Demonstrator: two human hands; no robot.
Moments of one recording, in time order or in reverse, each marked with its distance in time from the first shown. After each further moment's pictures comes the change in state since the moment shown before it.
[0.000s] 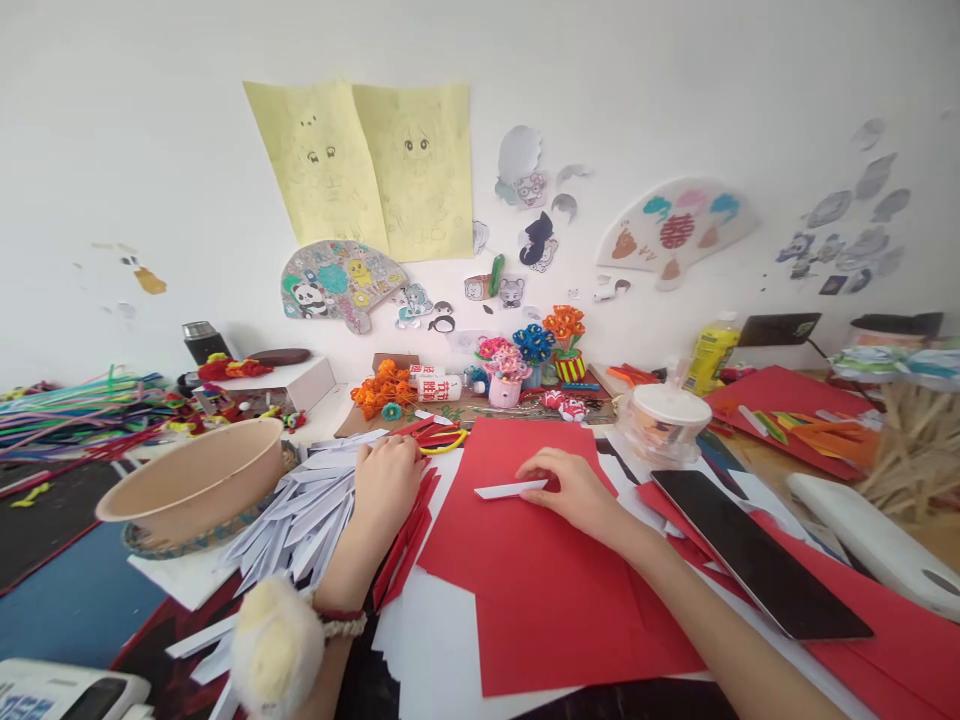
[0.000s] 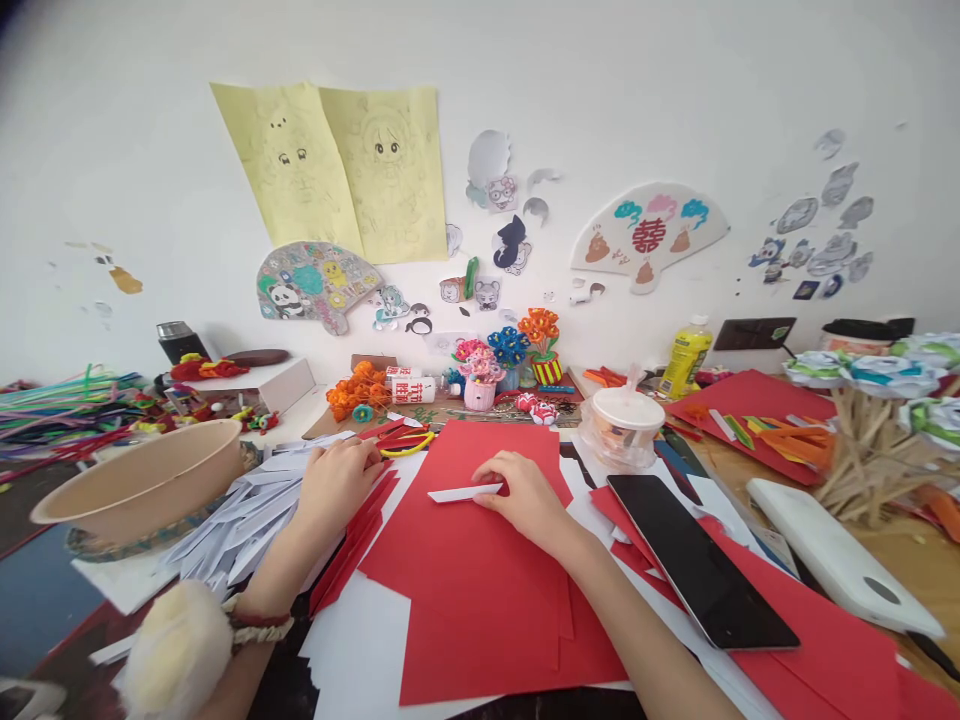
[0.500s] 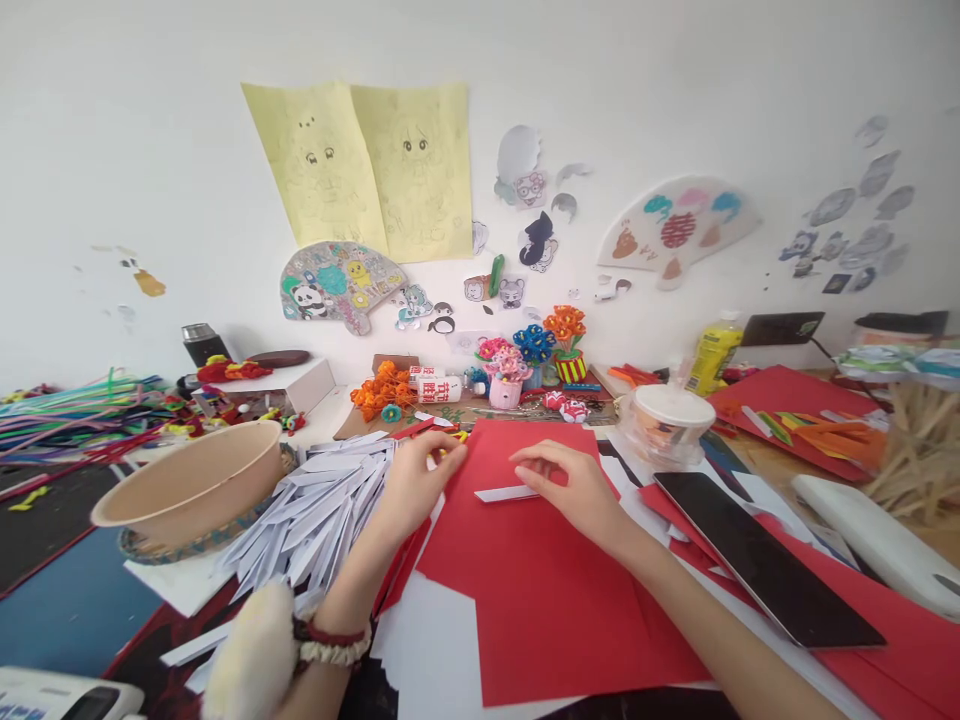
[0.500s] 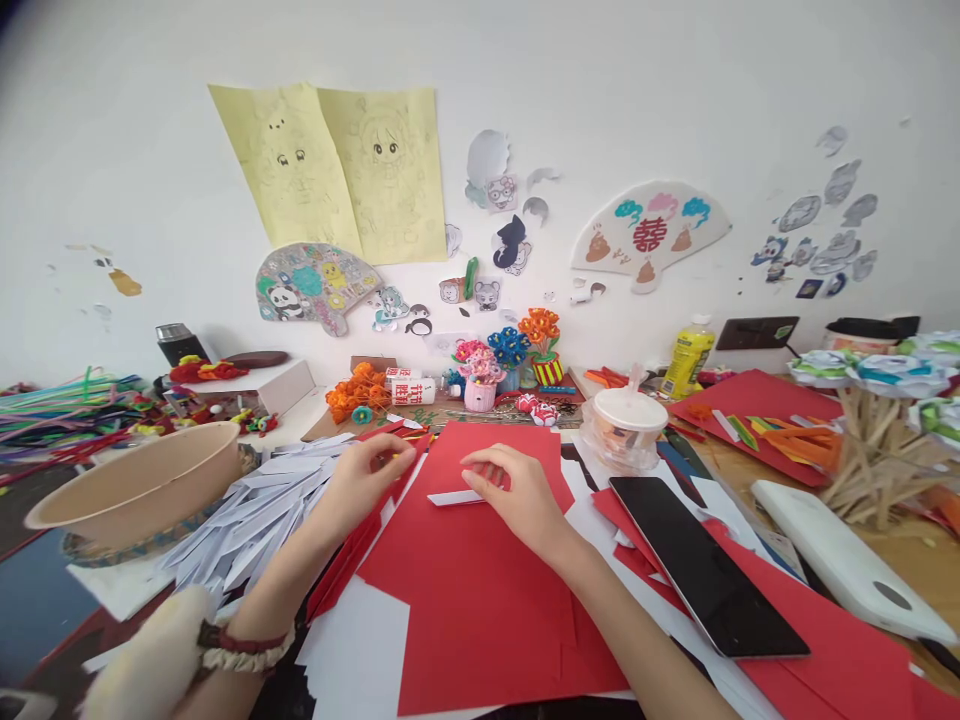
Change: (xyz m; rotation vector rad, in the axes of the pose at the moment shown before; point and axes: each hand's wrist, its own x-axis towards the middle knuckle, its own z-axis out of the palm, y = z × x) left_hand -0.003 0.026 -0.004 -0.567 -0.039 0.072; right_hand -0.002 -0.020 0.003 0.272 0.145 -0.015
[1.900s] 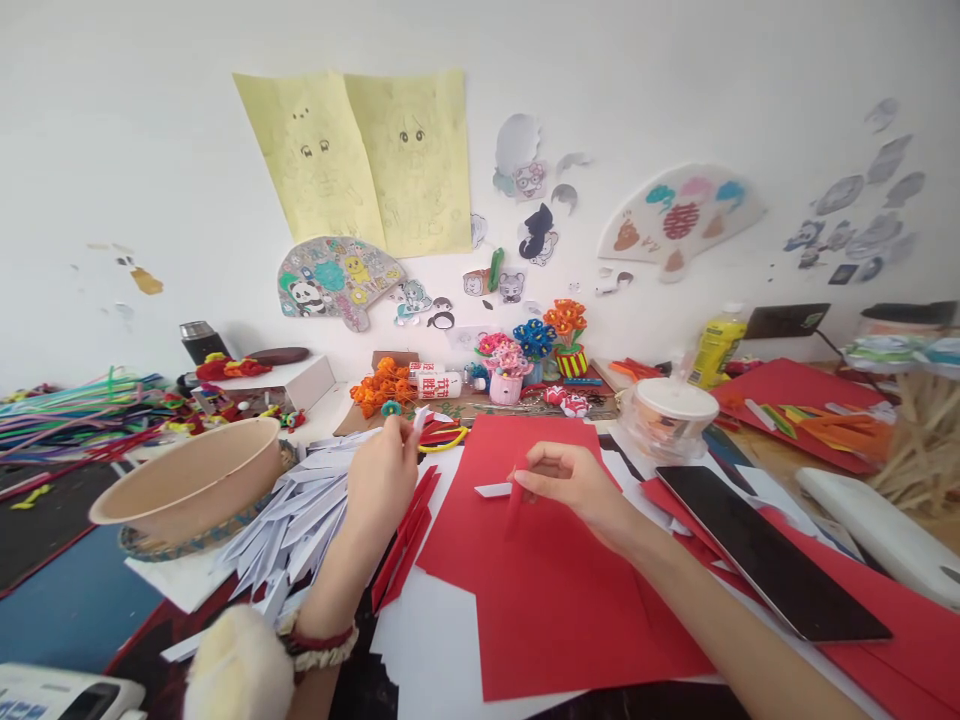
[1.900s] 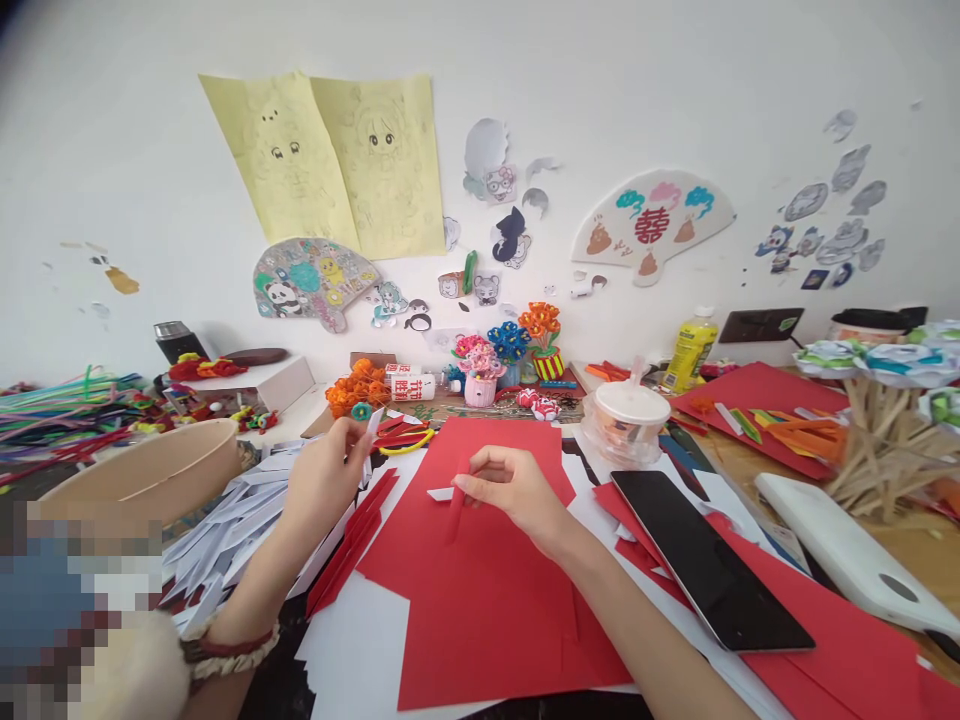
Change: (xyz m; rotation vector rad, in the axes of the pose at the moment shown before) left_hand -0.004 -0.006 -0.019 0.289 0.207 -0.148; right_hand -0.006 -0.021 0.000 0.474 -0.095 0.188
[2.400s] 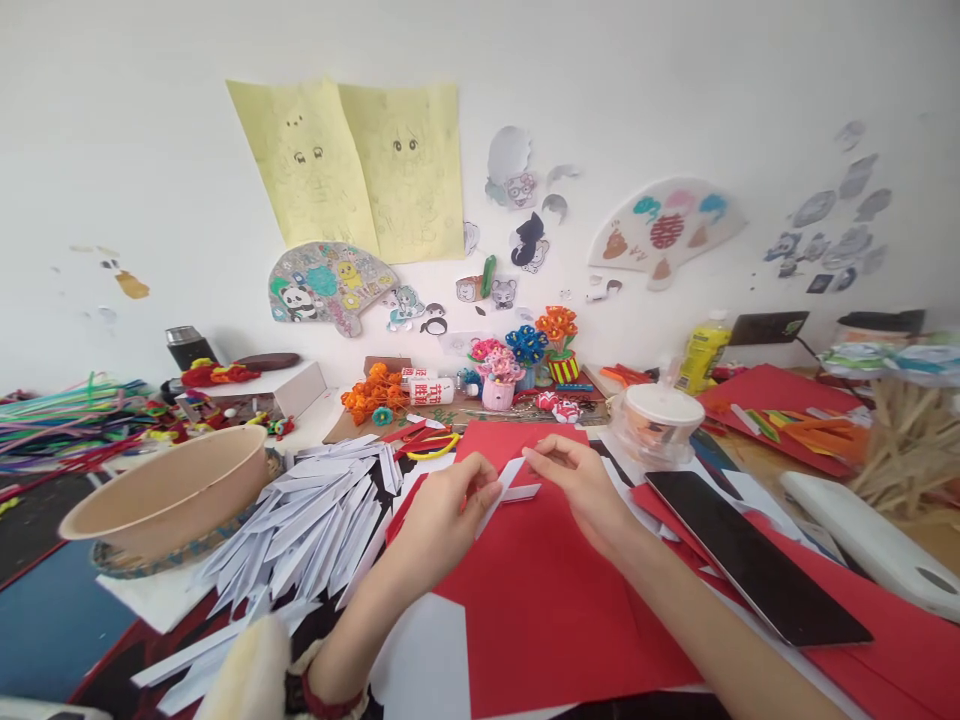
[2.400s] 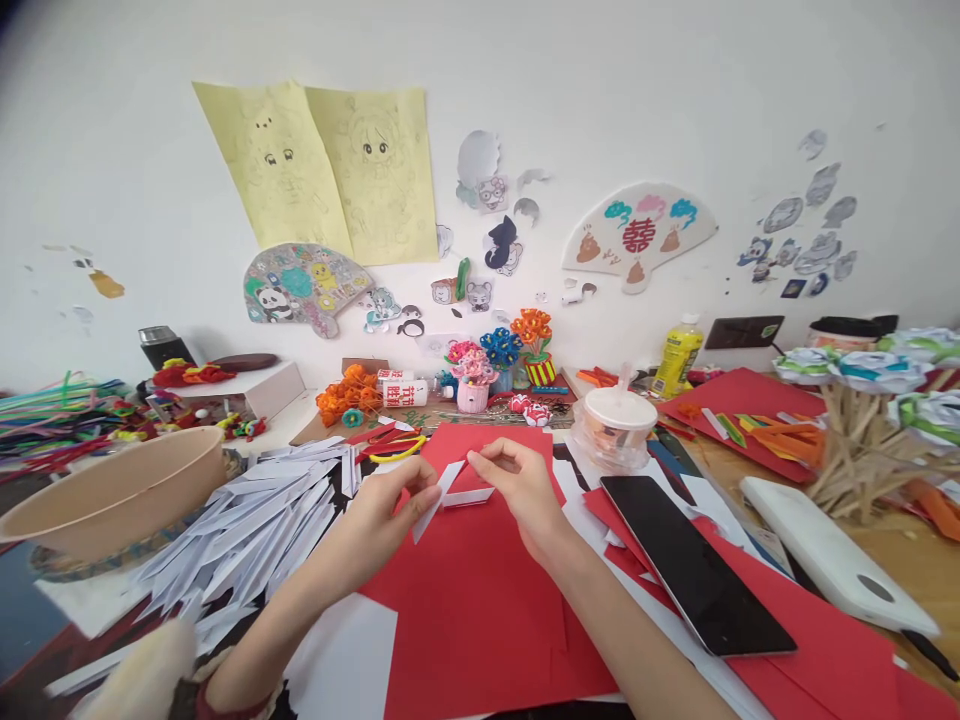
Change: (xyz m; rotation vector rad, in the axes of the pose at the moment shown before) left_hand -0.034 0.043 0.016 -0.710 -0.470 0.226; right_hand 0.008 0.014 -0.009 0.231 0.265 -0.044
